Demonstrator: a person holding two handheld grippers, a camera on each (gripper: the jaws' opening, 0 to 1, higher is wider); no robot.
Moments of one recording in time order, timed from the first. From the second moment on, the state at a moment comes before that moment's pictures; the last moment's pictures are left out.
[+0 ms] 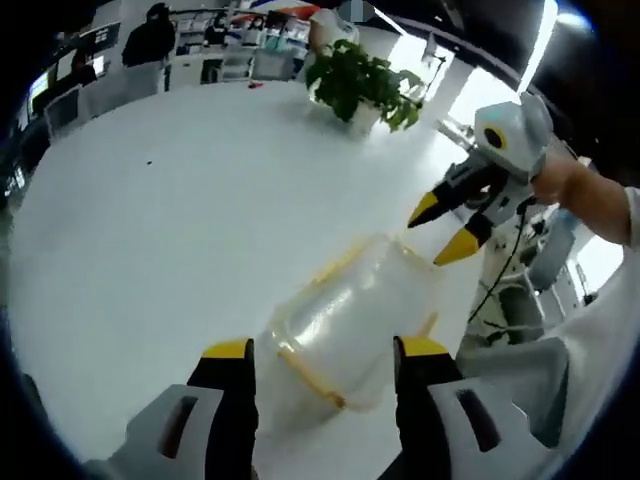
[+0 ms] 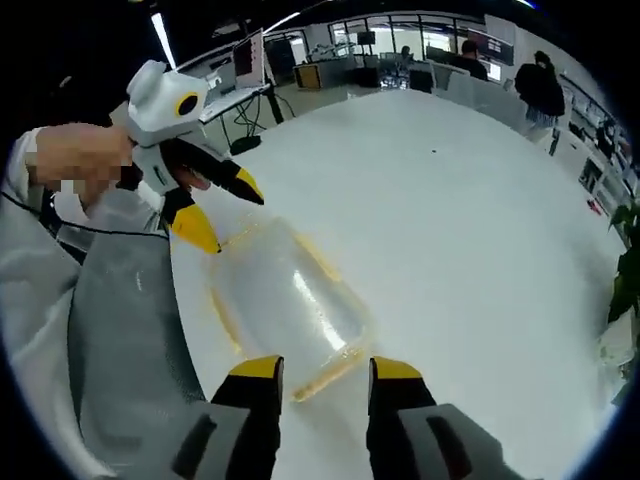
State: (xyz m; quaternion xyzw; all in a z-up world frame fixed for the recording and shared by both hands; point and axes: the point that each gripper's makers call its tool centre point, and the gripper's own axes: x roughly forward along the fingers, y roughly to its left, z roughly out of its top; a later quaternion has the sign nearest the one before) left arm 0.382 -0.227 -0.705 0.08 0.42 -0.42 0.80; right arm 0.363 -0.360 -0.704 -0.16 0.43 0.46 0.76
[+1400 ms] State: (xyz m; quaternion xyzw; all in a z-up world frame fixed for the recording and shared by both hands) left arm 0.346 -0.299 -0.709 0.21 0.29 -0.59 0.72; right arm 0.380 -0.287 -0.717 -0.31 0.32 0.58 0.68
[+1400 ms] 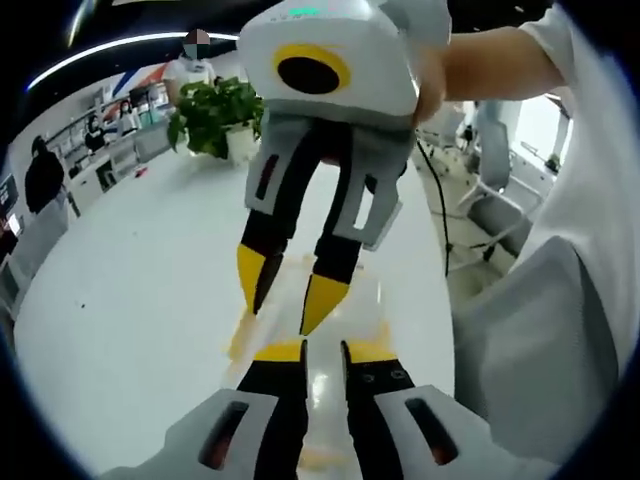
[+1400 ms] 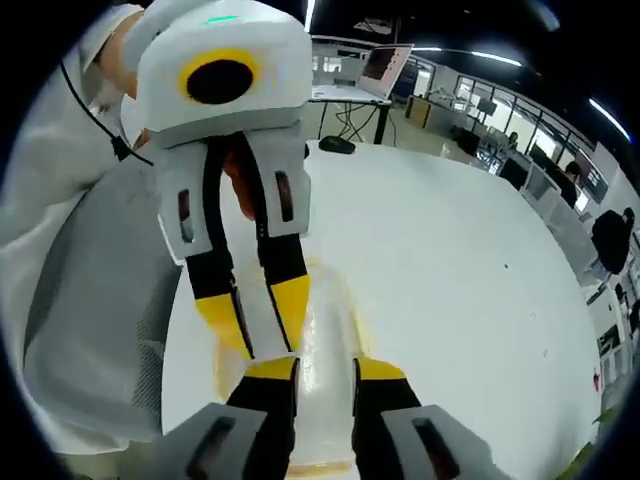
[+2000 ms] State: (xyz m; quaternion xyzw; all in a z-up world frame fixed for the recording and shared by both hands) left arm 0.337 -0.296 -0.721 0.27 0.28 -0.58 0.71; right arm 0.371 -0.285 -0.733 -0.33 0.37 0.64 0.58
